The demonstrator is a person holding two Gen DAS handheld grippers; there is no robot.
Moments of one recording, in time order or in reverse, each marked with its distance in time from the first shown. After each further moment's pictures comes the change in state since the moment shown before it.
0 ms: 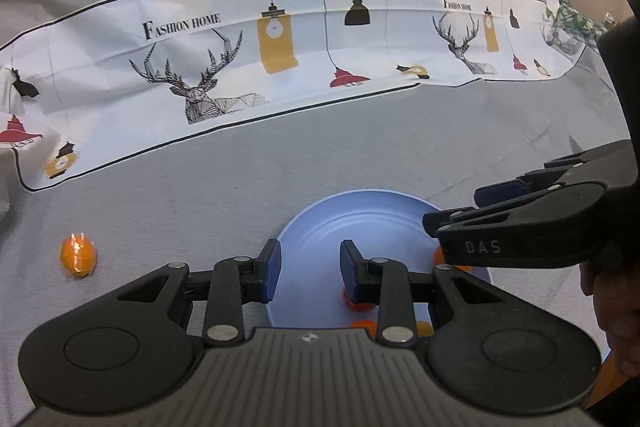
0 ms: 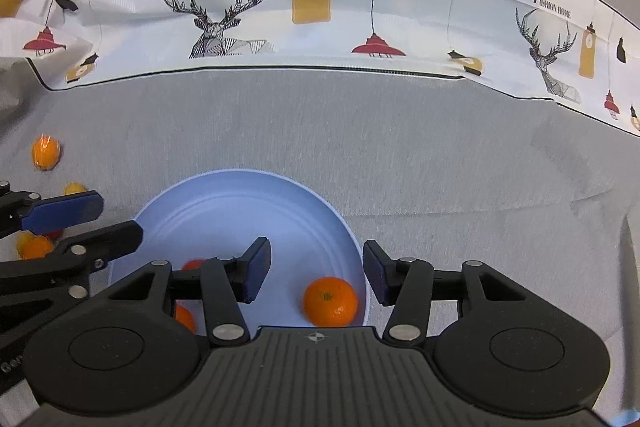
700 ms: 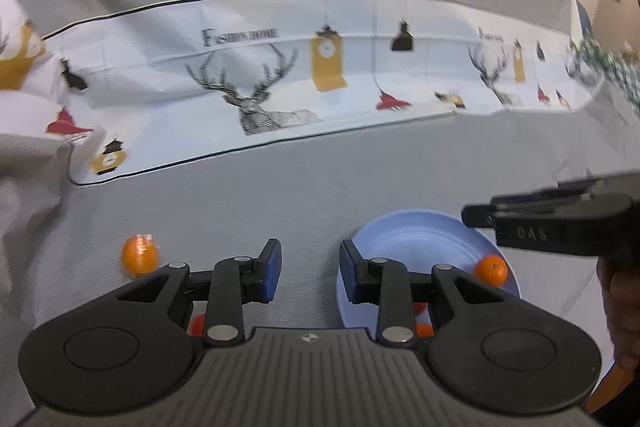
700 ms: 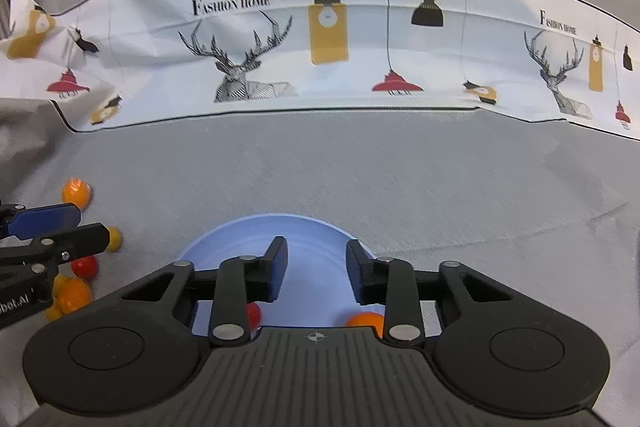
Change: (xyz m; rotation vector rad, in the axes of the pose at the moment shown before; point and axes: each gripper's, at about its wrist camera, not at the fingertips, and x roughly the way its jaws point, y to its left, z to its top) left arm -0.032 0.060 0.007 -0.098 -0.039 0.037; right arm -0.015 0.013 0.010 0.037 -0.108 0.074
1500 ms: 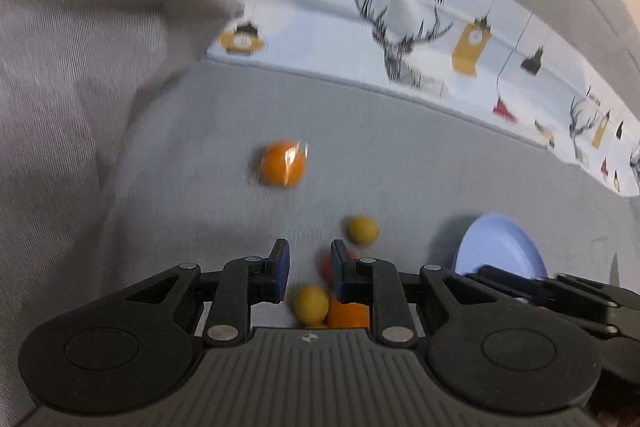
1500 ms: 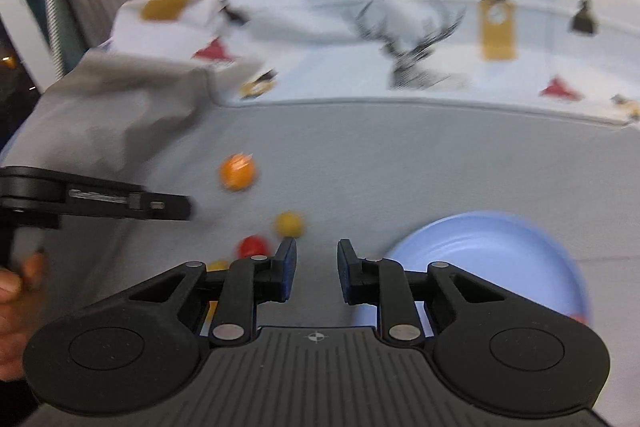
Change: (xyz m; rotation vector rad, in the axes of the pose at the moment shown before) left arm -0.005 0.129 -0.018 -0.393 0.247 0.056; right arm 0.011 0.114 -0.009 -0.091 0.097 0.357
